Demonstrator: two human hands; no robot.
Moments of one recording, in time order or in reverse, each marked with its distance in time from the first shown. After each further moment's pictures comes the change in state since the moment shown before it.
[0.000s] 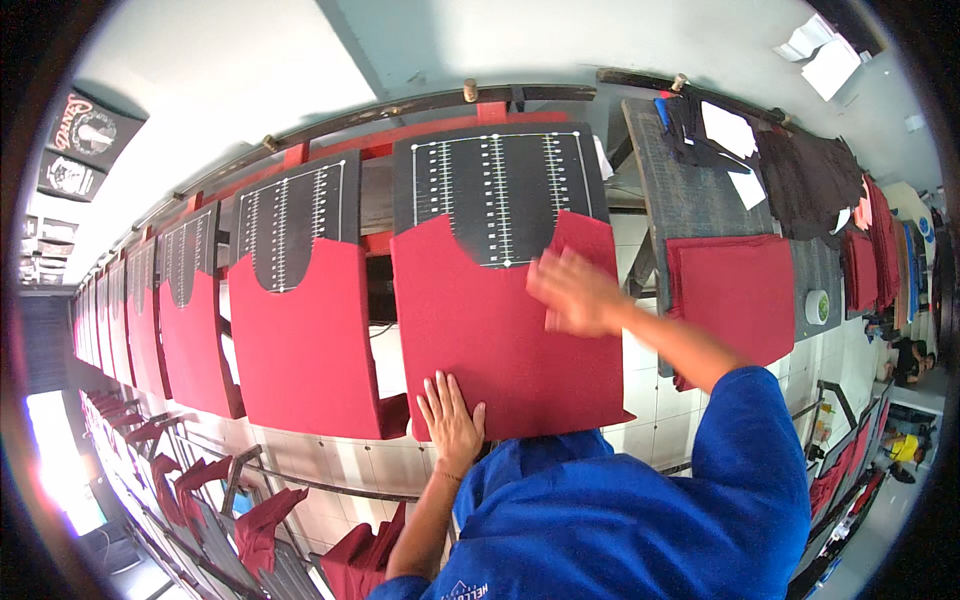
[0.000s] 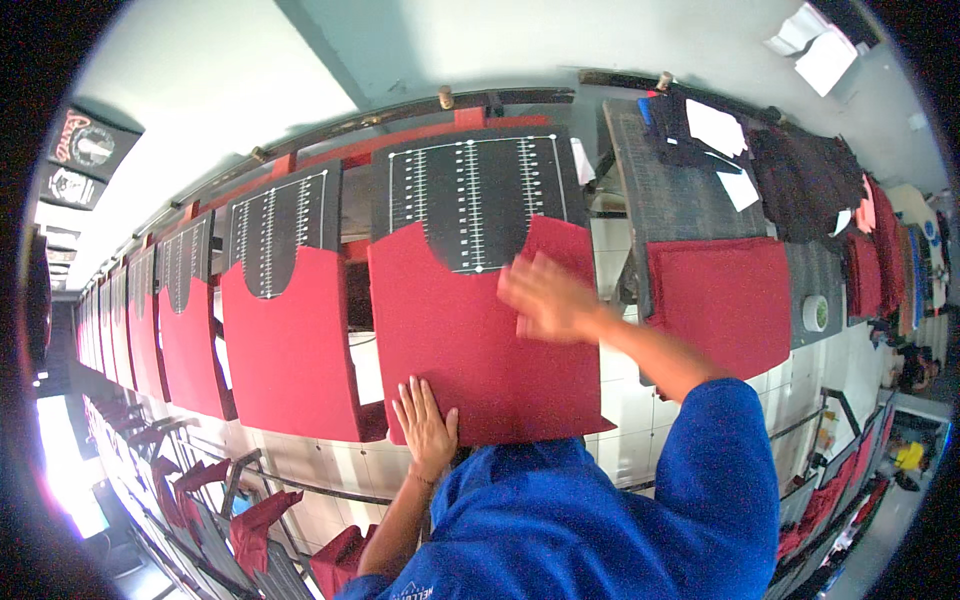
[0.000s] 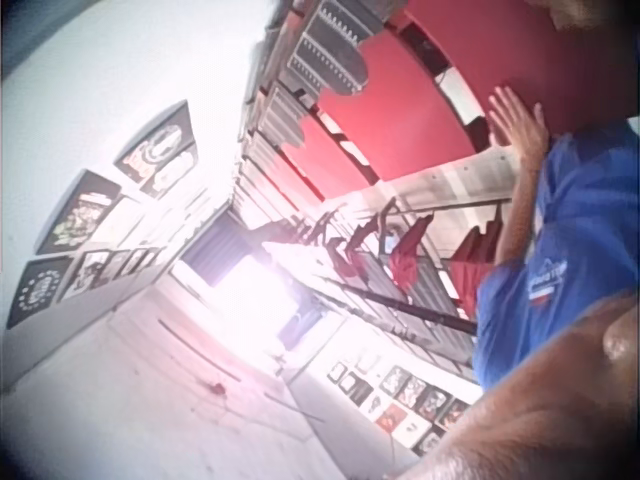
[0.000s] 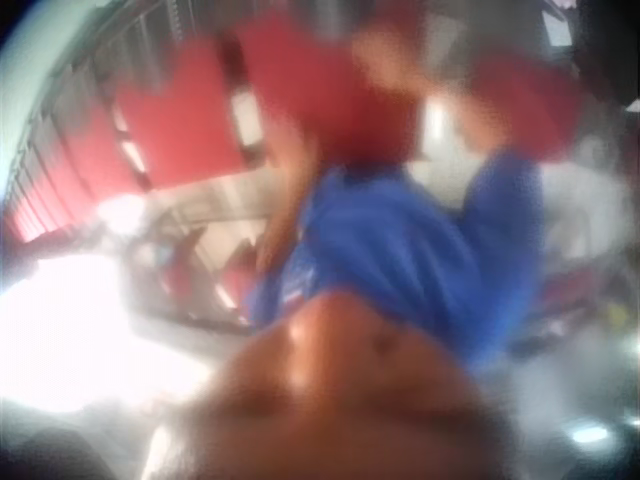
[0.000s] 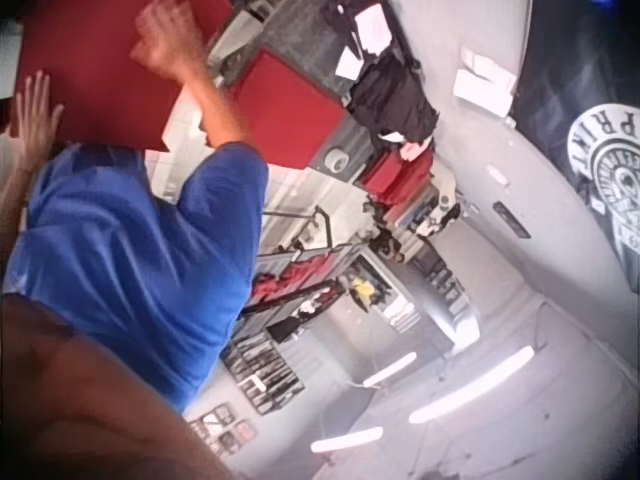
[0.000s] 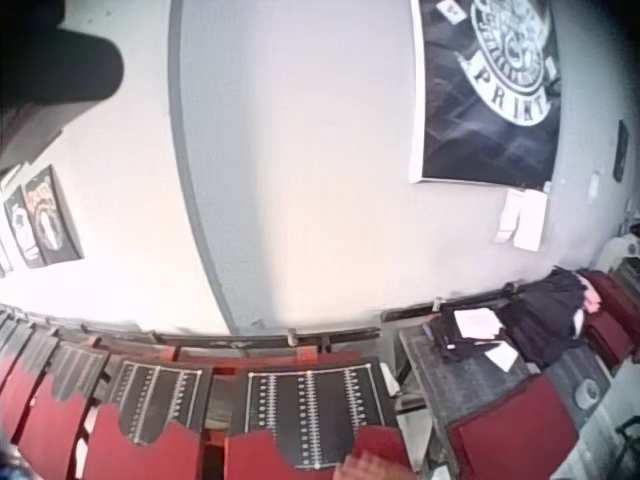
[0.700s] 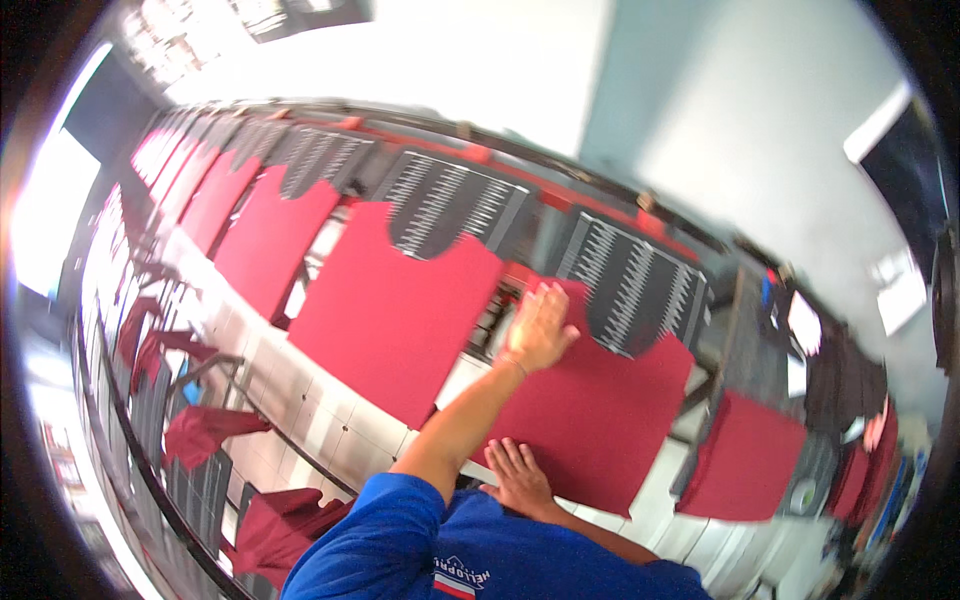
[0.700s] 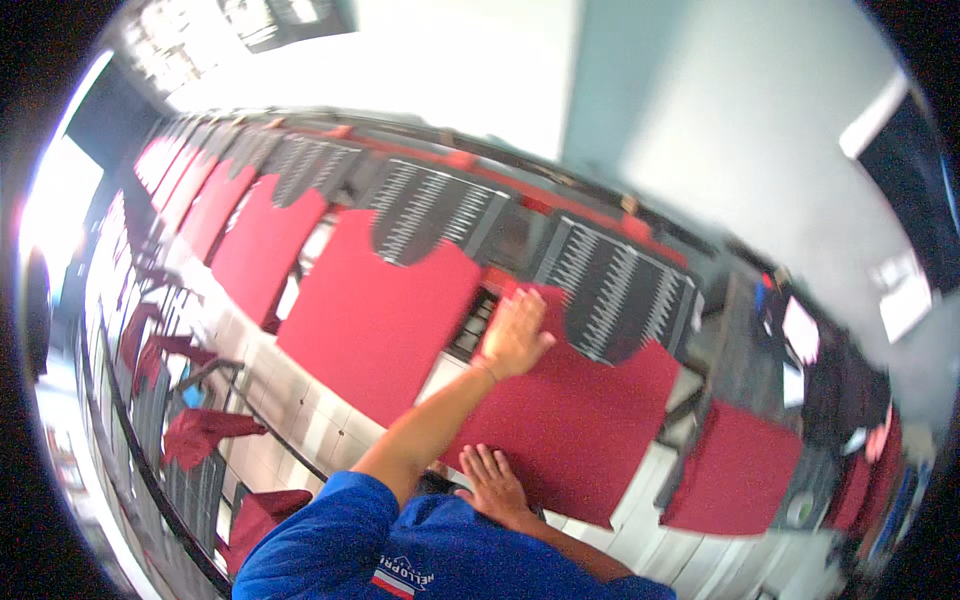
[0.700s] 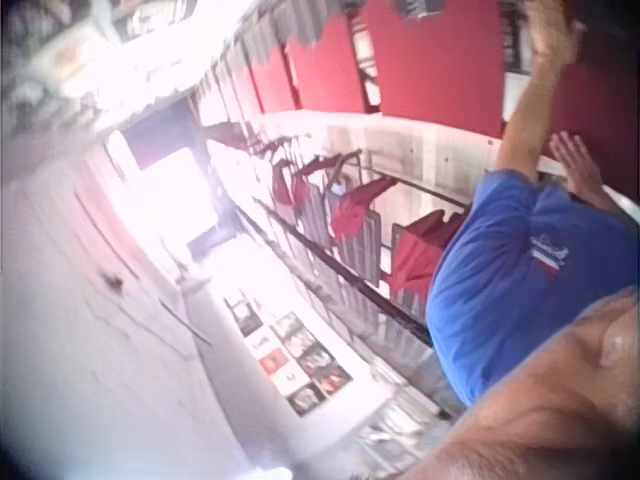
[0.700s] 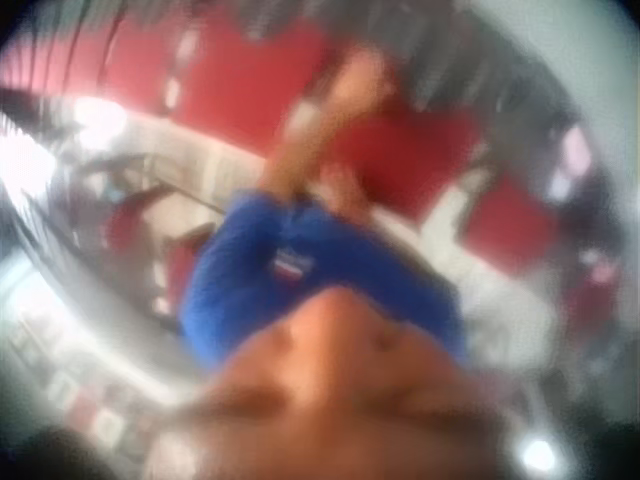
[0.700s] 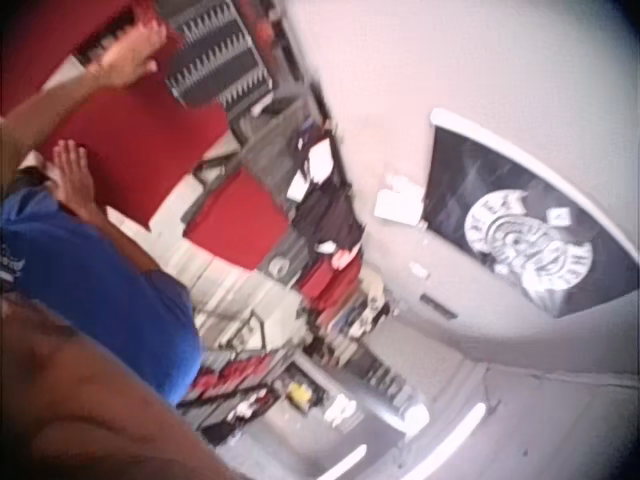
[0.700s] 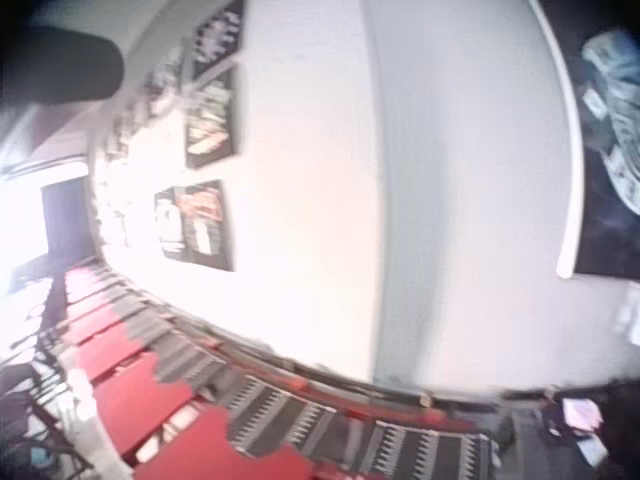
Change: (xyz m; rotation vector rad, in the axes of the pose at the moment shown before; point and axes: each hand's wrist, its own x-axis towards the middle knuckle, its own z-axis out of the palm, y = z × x) left_hand 0.226 -0.040 -0.030 -0.138 0.291 0.191; right_hand 0.016 -0.283 0.097 -0.026 -0.069 -0.089
